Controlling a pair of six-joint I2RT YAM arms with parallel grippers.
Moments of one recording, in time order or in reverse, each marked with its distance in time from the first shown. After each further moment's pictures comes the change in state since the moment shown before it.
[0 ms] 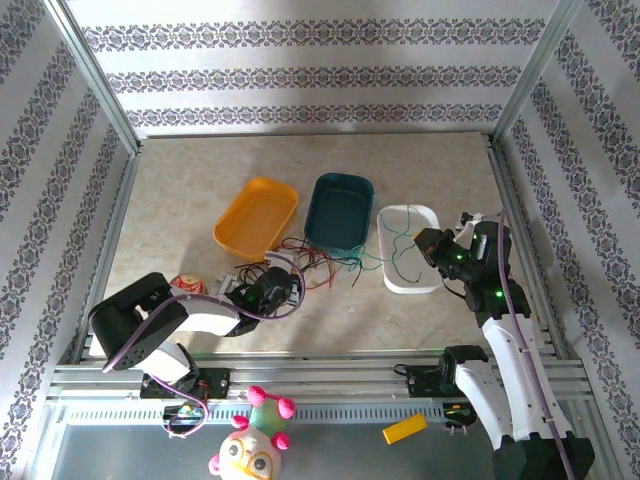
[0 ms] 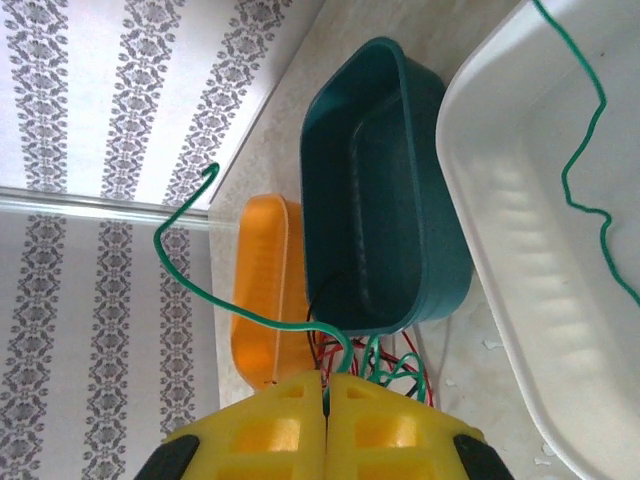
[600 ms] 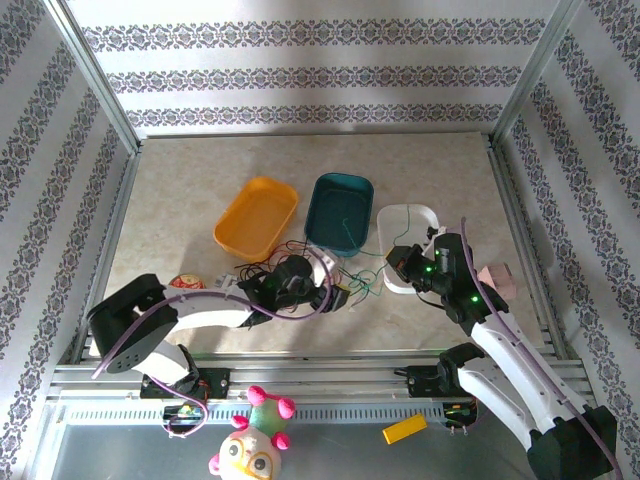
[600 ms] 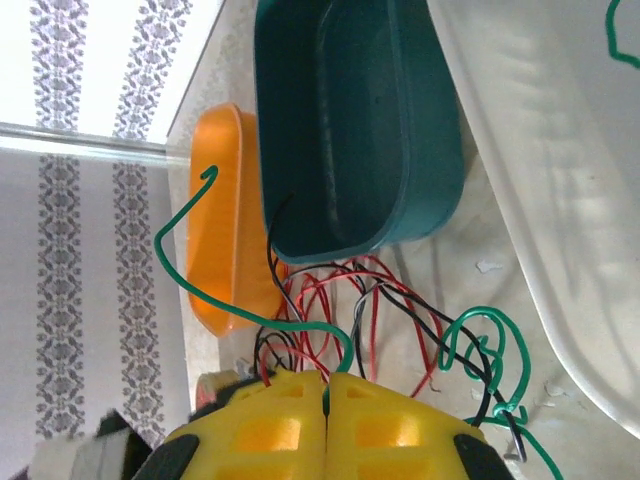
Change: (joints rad) left arm -0.097 0.010 0.246 -0.164 0.339 0.270; right arm 0.295 0.033 -0.125 0.113 0.198 0.113
